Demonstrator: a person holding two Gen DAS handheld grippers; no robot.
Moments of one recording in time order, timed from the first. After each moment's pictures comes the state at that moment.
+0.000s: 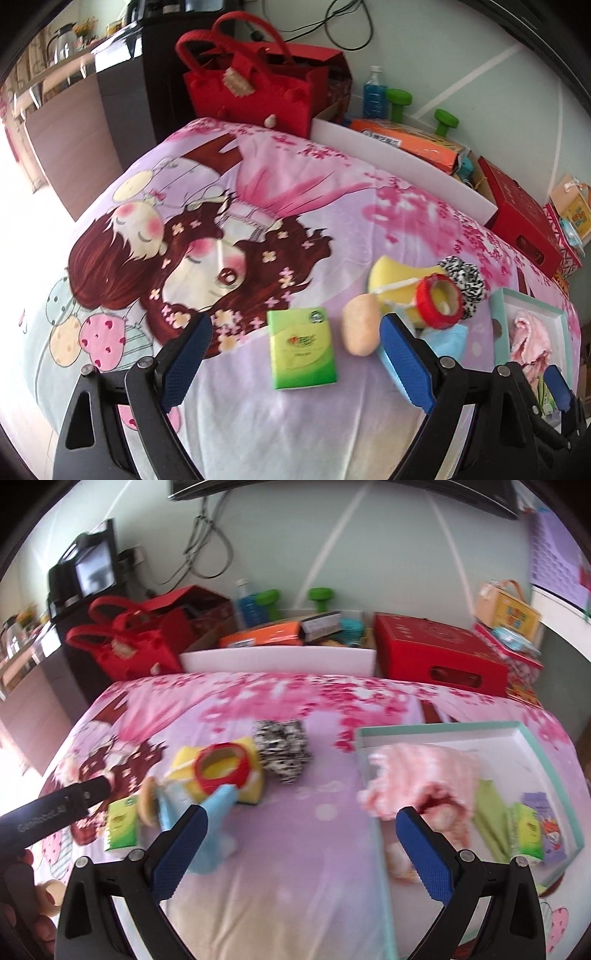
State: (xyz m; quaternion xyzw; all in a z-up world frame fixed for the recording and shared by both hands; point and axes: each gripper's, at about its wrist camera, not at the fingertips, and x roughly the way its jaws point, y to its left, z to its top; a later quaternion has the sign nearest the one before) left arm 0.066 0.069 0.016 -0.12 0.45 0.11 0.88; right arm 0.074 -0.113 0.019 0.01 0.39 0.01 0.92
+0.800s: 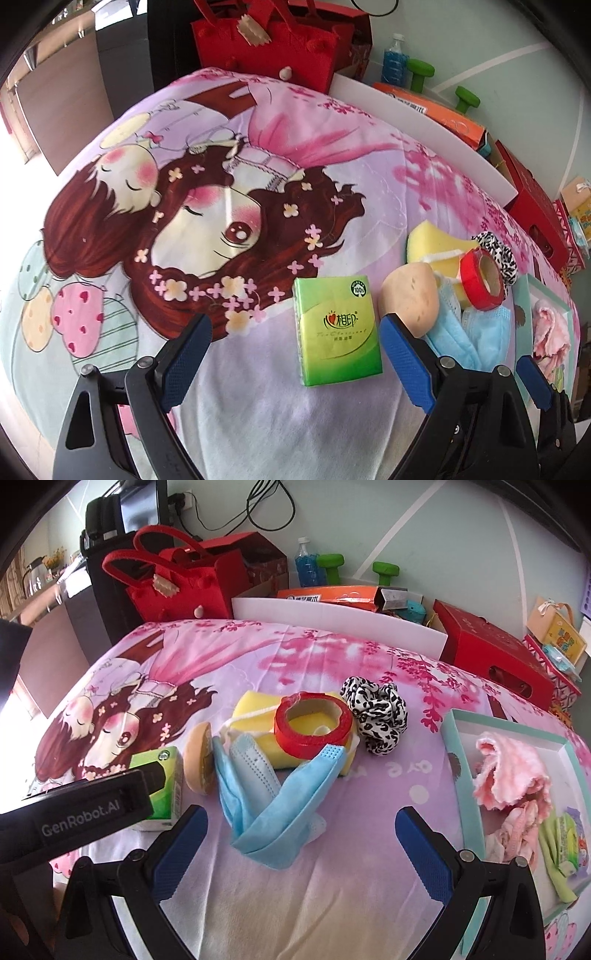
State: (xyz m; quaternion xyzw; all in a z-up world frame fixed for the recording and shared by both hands) left arm 0.072 0.097 -0.032 -0.16 0.50 0.10 0.84; right arm 0.088 -0.044 -0.022 -0.05 0.43 0.05 0.90
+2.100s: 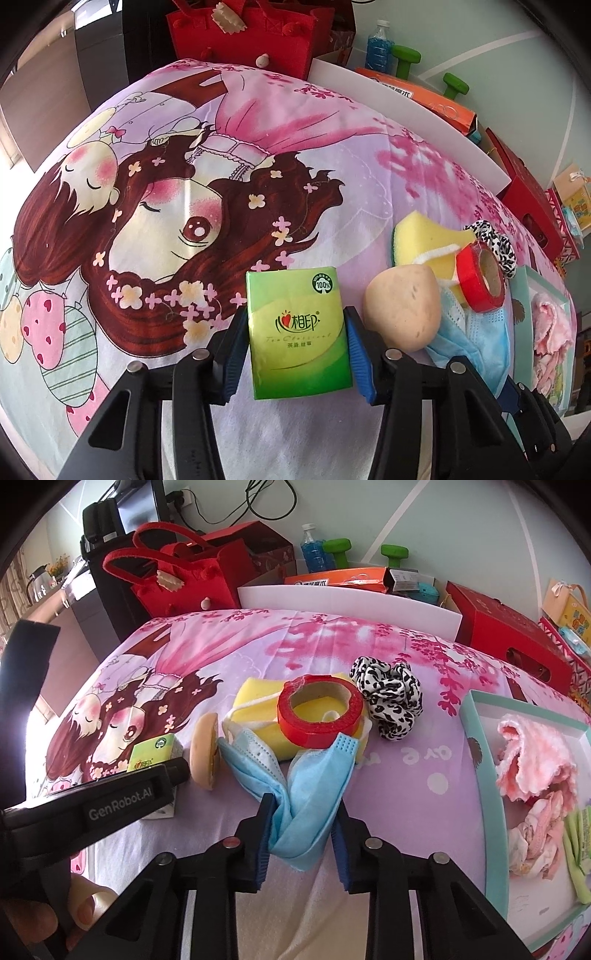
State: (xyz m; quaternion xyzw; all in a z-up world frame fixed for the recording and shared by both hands) left arm 0.092 0.082 -0.051 -0.16 0.51 0.07 0.84; right arm 0.095 -0.053 -0.033 -0.02 0.45 0.09 0.89
